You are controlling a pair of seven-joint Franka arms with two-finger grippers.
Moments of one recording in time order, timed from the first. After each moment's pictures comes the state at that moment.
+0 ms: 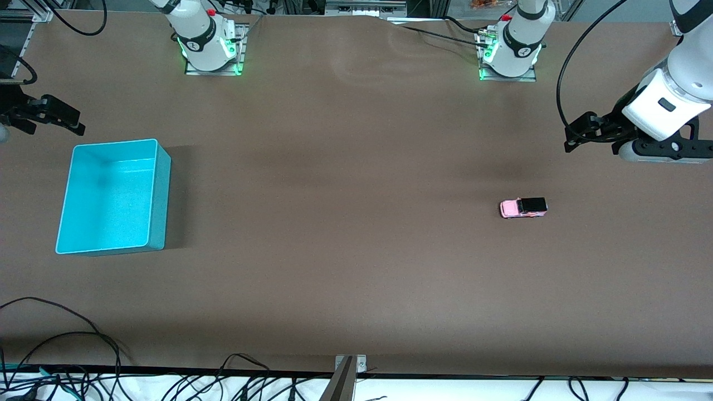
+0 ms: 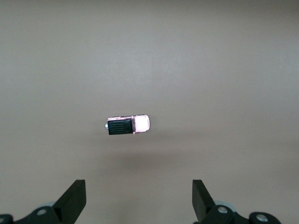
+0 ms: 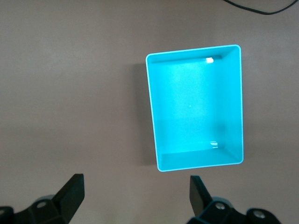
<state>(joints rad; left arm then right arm) 0.01 0.02 -0.12 -1.61 -0.04 1.63 -0.11 -0.01 -0.02 -0.04 -1.64 -0.01 1.59 -0.04</state>
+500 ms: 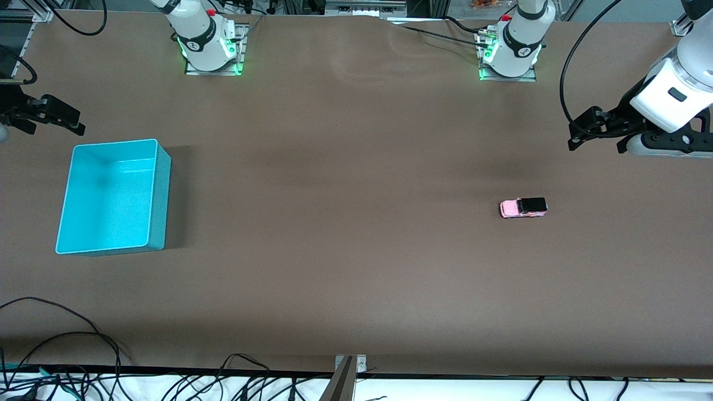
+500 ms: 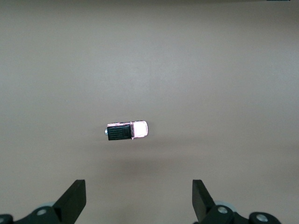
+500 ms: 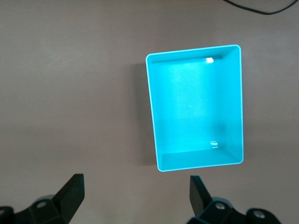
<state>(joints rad) 0.01 0.02 -0.12 -1.57 -0.04 1.62 -0.11 -0.01 -0.02 -0.04 -1.64 -0.01 1.59 -0.04</state>
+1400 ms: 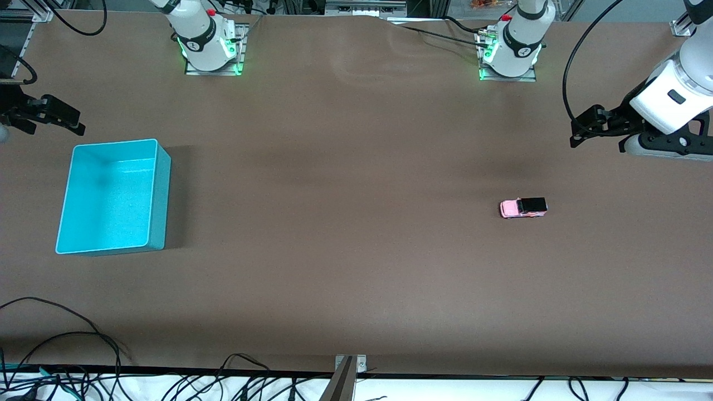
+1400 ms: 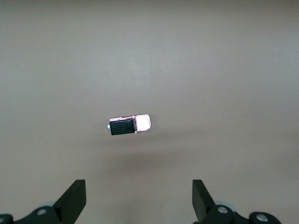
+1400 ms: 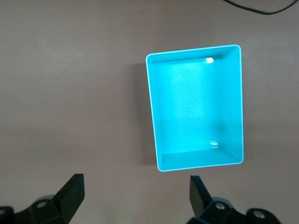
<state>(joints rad) 0.01 0.03 -0.12 -1.57 -0.04 1.59 -0.03 -0.01 -0.02 -0.04 -1.64 -0.01 1.59 -0.04</state>
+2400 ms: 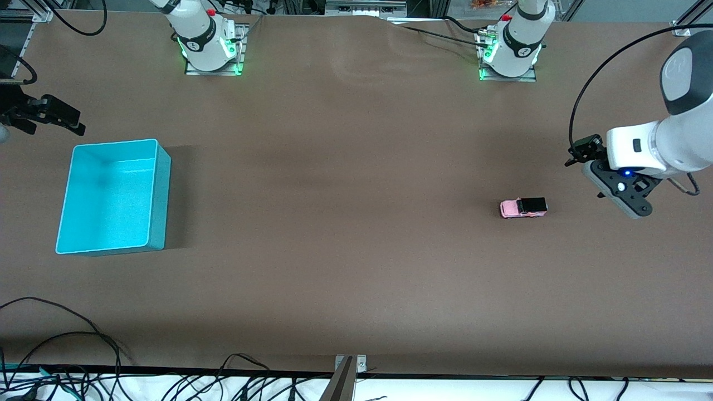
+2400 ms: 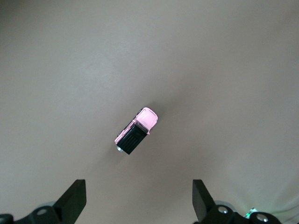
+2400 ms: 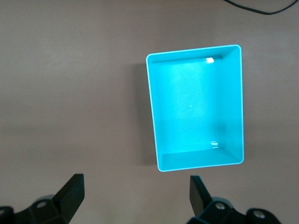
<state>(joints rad) 0.07 0.22 -0.11 -1.57 -0.04 1.64 0.75 -0.01 -0.02 -0.04 -1.64 -0.01 1.59 -0.04</state>
